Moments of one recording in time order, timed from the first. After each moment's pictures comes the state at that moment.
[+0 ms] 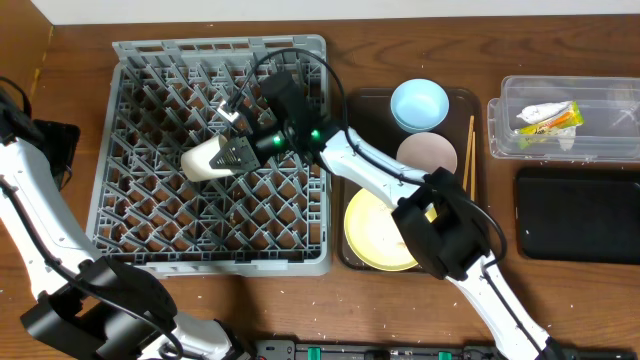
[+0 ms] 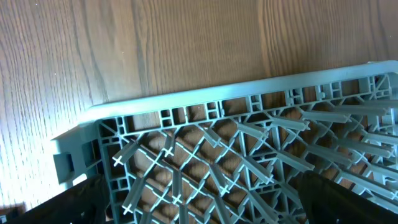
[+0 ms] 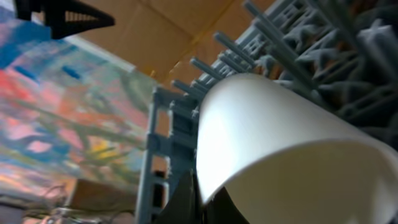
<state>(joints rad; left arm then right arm) 0.69 1.73 1.74 -1.18 -0.17 -0.75 0.79 2.50 2.06 -0.08 -1.01 0.50</state>
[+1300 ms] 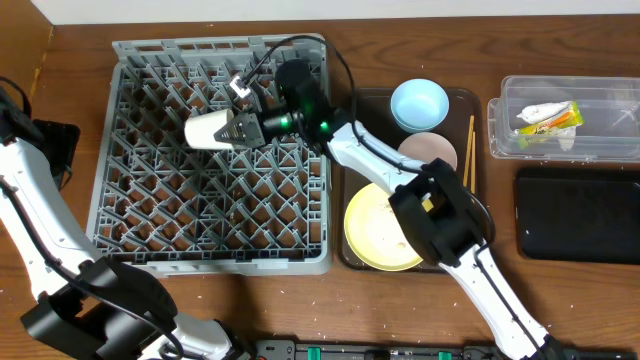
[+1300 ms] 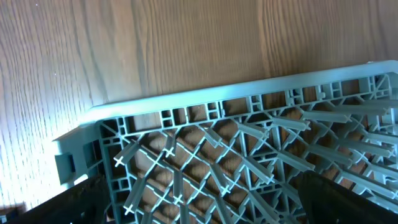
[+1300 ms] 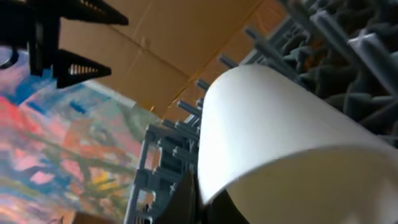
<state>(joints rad) 0.69 1.73 1.74 -1.18 -0.17 -0.75 0.73 2.61 2.13 0.22 -1.02 0.71</state>
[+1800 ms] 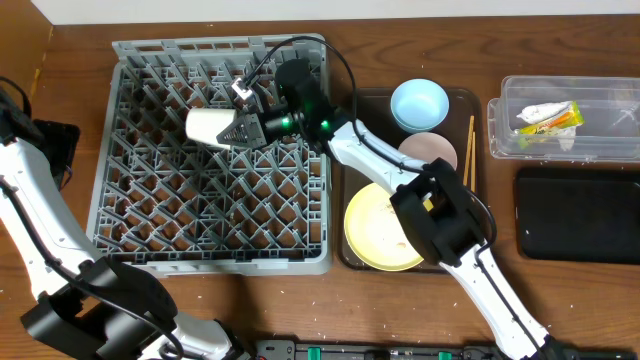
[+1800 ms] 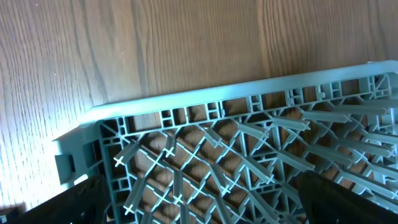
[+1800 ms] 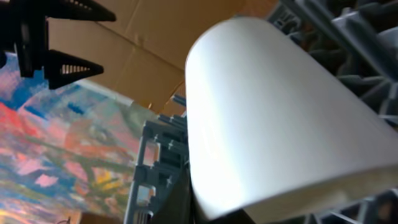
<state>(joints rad) 0.69 1.73 1.74 -1.18 -0.17 -0.75 0.72 2.61 2.13 0.13 -1.01 0.70</state>
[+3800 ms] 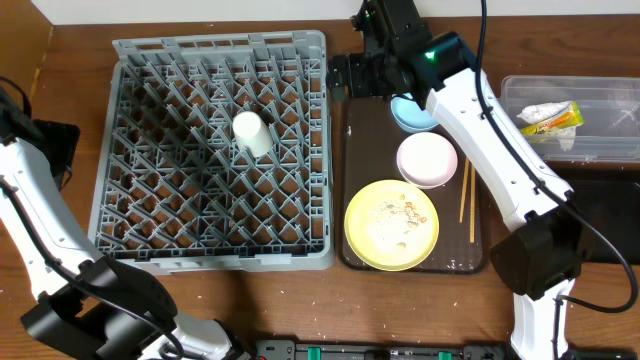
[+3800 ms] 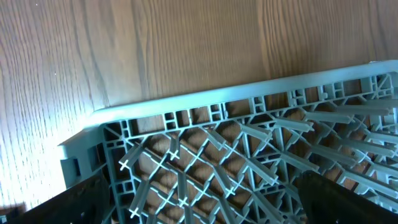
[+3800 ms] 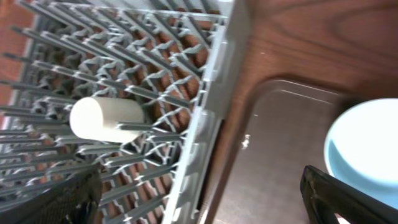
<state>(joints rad) 0.69 1.73 1.74 -1.18 -0.17 -0.75 0.52 2.09 2.12 -0.93 -0.20 0.37</state>
